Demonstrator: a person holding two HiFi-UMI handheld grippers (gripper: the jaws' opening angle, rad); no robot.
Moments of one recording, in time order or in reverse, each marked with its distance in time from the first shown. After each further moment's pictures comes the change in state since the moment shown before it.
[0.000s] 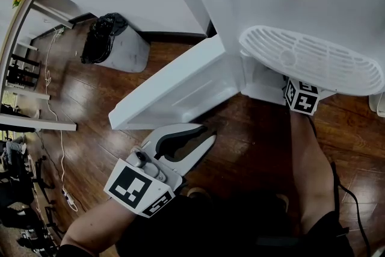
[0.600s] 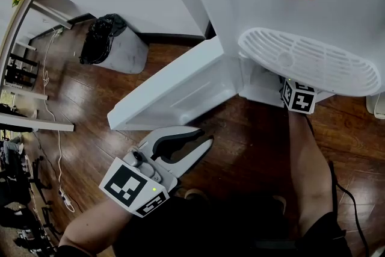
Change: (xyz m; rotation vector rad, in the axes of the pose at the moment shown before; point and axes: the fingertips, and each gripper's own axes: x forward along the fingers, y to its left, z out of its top) left arm -0.004 -0.003 -0.003 -0.016 0.021 -0.041; right arm 0.006 0.004 -0.008 -0.032 0.059 0.029
